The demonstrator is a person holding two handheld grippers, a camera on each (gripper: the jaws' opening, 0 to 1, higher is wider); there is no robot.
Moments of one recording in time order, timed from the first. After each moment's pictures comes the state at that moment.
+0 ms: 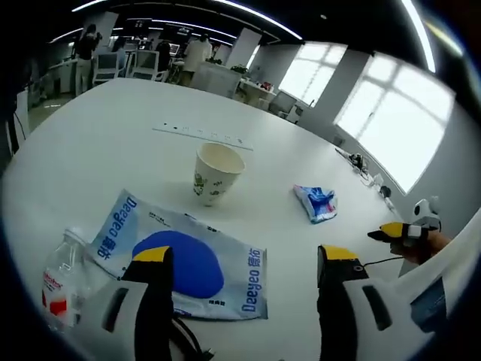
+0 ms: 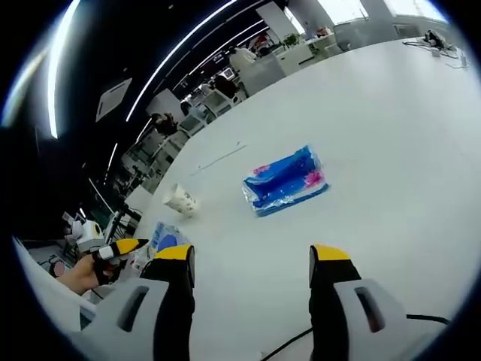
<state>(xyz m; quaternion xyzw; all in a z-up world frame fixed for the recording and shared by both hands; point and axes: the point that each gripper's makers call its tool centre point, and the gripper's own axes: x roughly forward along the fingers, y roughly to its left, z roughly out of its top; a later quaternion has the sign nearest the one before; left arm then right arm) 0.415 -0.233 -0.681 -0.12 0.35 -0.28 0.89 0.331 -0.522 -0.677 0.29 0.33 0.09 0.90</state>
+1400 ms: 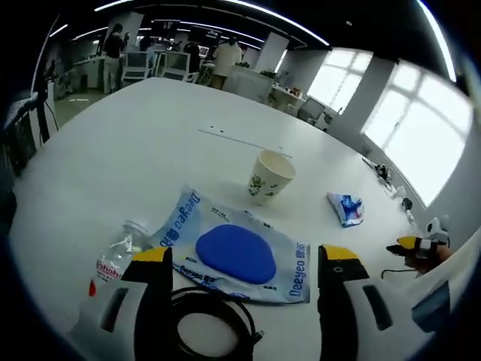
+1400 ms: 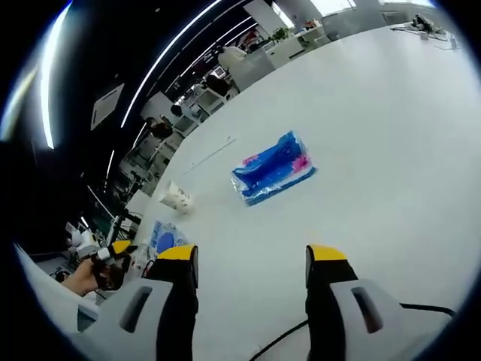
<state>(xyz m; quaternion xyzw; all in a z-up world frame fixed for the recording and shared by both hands) 0.420 -0.154 -0.678 -0.12 0.36 -0.19 0.91 0.318 -0.527 -0.696 0.32 0.34 0.08 0.88</state>
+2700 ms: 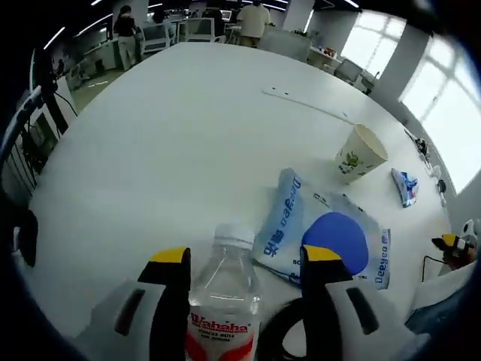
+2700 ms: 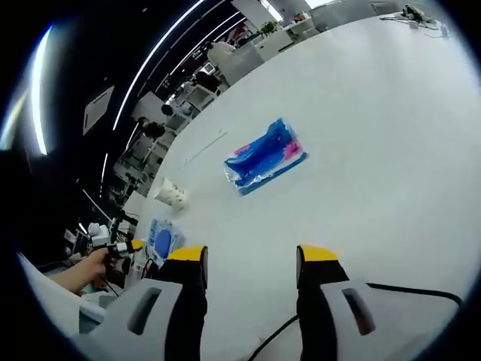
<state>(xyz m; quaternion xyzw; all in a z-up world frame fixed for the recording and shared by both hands) 0.453 -0.077 -0.735 -0.05 0.48 -0.12 0.87 0.310 -0.523 -0.702 0.33 0.36 0.06 0.87</state>
